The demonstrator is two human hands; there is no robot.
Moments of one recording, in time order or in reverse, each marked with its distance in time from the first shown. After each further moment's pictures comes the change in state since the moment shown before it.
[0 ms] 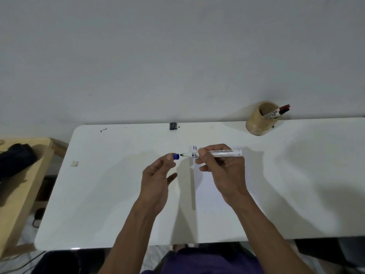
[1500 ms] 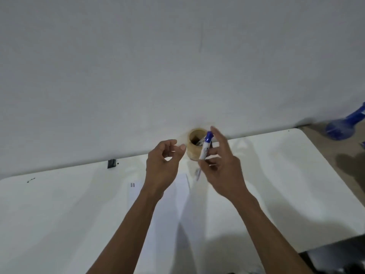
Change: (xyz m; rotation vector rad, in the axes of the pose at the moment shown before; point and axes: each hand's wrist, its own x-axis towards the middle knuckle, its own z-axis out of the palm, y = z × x) left_hand 0.035 0.009 0.231 0.529 -0.137 0.389; right_hand 0.083 -0.064 -0.183 -0.512 0.037 -0.299
